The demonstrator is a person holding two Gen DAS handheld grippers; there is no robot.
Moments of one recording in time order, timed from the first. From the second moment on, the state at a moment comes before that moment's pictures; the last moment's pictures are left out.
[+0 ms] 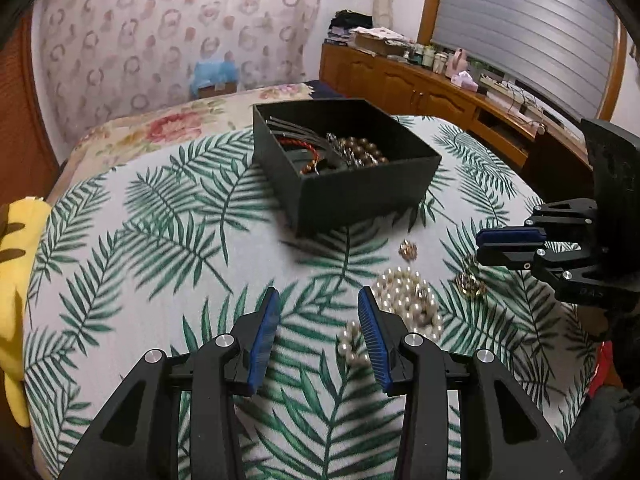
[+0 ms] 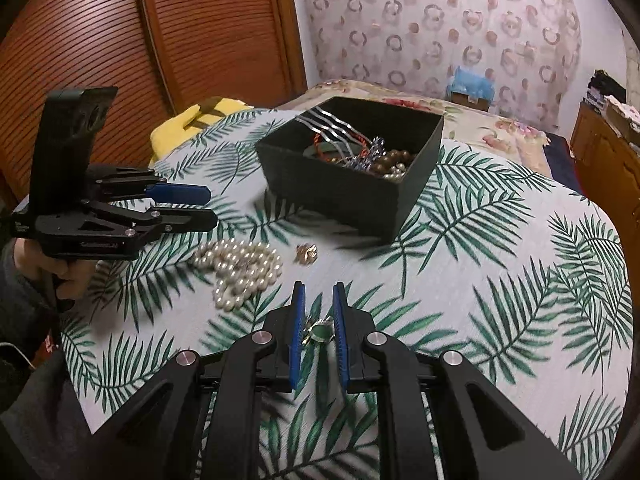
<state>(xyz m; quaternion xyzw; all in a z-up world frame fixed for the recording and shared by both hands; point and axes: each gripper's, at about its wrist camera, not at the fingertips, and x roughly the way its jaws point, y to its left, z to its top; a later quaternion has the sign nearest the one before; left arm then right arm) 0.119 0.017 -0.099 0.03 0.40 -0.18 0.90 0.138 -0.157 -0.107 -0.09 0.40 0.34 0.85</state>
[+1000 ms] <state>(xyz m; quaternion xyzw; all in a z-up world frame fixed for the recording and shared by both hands) 0.085 0.019 -0.068 0.01 0.35 -0.16 0.92 0.140 -0.164 -0.114 -0.08 0.40 0.30 0.87</state>
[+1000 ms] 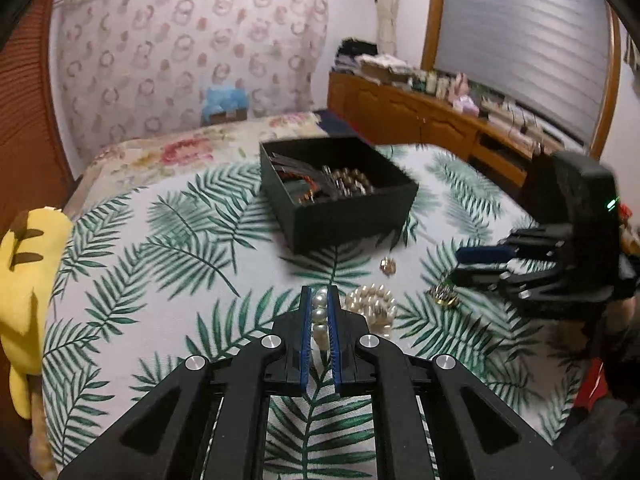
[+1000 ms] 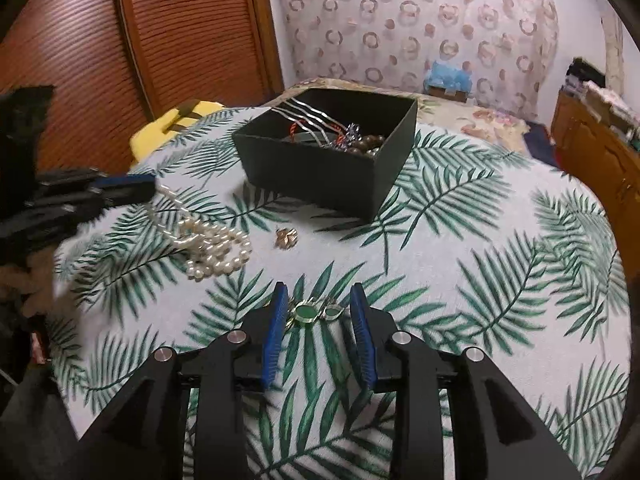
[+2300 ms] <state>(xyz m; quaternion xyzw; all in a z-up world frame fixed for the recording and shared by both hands) 0.058 0.014 -0.023 0.00 0.28 -0.16 0.95 0.132 -0.175 -0.072 -0.08 0.37 0.30 0.88</state>
